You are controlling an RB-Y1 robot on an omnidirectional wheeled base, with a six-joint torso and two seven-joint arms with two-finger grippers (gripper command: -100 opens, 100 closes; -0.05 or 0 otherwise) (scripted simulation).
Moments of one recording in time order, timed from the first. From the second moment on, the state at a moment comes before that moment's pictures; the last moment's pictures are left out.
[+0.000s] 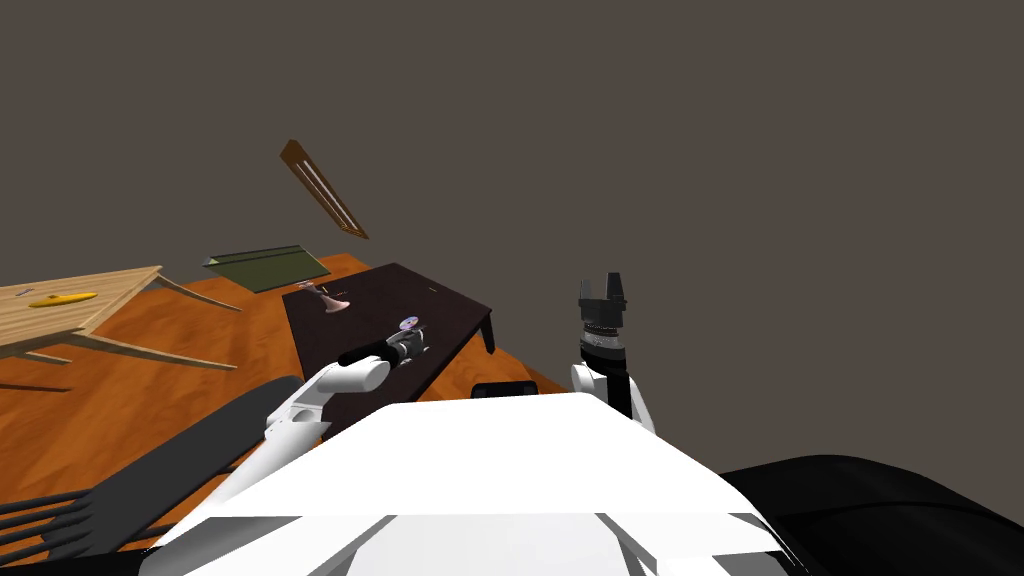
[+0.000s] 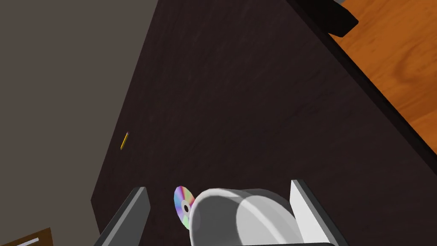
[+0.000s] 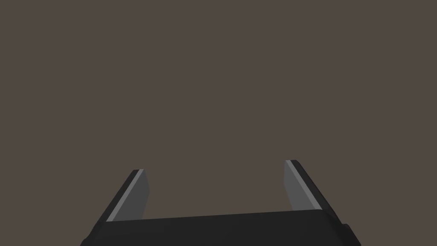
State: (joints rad) left arm 0.35 0.63 0.08 -1.90 0.56 0.74 0.33; right arm 0.53 0.00 0.01 -2.34 0.11 -0.56 -0.11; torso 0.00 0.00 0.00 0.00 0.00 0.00
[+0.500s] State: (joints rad) left arm 0.31 0.65 0.11 -1.81 0.60 0.87 0.39; right arm 0.53 0.00 0.01 -2.34 0.11 -0.56 -0.11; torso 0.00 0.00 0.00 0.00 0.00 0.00
